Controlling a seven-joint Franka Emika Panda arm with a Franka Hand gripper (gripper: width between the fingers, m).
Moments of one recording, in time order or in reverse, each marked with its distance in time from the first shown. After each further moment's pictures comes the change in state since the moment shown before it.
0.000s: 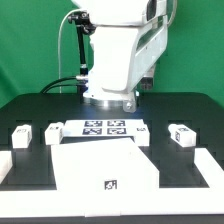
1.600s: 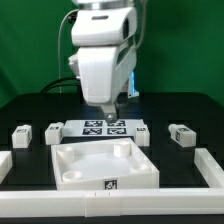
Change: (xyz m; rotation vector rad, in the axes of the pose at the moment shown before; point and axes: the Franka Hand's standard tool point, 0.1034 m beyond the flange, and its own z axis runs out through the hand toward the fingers) arm -0.065 -0.021 0.049 -0.075 0.063 -0.229
